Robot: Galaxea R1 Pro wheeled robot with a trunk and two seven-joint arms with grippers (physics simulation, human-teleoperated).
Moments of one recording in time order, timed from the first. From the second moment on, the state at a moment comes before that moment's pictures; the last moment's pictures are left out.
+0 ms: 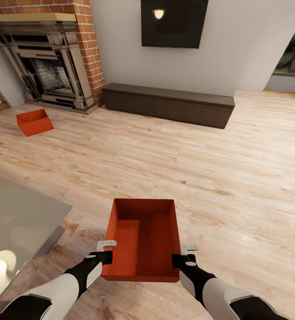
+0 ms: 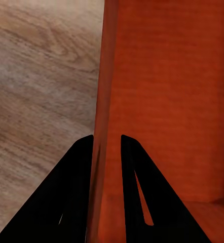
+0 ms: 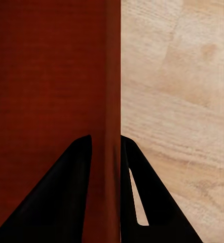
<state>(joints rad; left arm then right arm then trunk) -0.76 -0.06 -0.16 -0.12 0.21 0.06 0.11 -0.76 0.16 0.11 -0.05 -0.07 -0.08 -0.22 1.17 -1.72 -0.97</state>
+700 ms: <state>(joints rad) -0.76 -0.05 -0.16 -0.12 0.21 0.06 0.11 -0.76 0.16 0.11 -0.05 -0.07 -0.08 -0.22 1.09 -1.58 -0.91</state>
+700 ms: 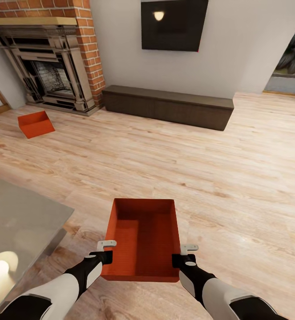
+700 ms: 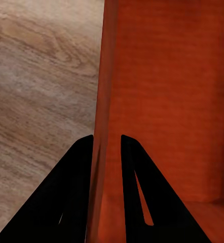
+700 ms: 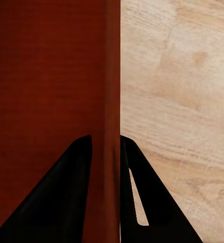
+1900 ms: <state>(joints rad) -0.76 -0.06 -0.17 -0.13 0.22 0.06 0.12 -0.76 0.16 0.09 -0.06 -0.05 -0.07 -0.22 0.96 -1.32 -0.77</state>
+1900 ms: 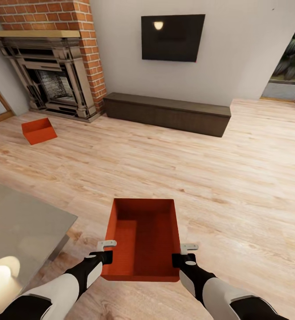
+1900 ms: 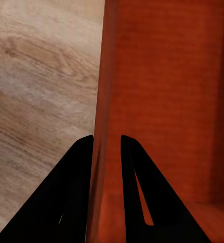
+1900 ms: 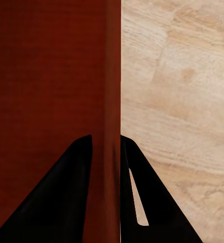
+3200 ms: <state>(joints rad) -0.76 -0.06 -0.17 -0.13 0.22 0.06 0.12 -0.76 0.15 0.09 -0.06 -0.05 -0.07 -0.21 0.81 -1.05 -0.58</state>
